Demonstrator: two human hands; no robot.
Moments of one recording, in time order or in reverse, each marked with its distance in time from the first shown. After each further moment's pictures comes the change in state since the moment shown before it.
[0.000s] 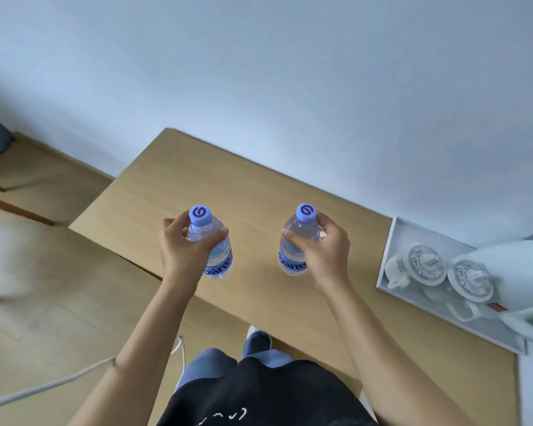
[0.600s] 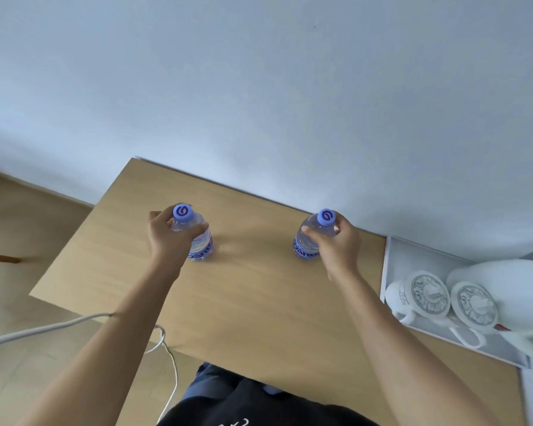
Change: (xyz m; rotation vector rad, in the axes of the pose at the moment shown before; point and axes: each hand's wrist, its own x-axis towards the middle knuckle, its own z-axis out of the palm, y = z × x) left_hand 0.148 0.003 0.044 0.048 -0.116 -0.059; right_hand 0.115 0.011 0.003 -0.021 0.221 0.130
